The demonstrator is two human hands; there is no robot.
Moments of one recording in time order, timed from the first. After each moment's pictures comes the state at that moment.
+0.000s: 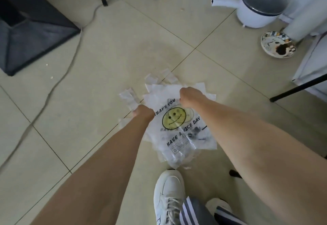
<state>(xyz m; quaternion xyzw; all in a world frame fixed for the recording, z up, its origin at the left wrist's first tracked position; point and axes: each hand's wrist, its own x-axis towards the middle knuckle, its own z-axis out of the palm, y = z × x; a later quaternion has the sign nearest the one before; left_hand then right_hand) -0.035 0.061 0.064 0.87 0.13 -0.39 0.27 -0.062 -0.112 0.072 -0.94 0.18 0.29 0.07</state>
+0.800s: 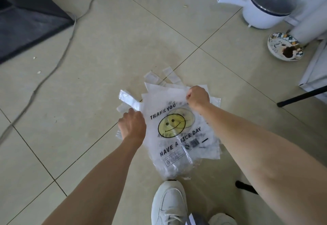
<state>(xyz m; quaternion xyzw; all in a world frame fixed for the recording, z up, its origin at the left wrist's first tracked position) -0.047 0.096 0.006 0.98 -0.13 -0.13 -0.02 -0.053 -0.141 0.002 -0.91 0.34 0.11 0.21</state>
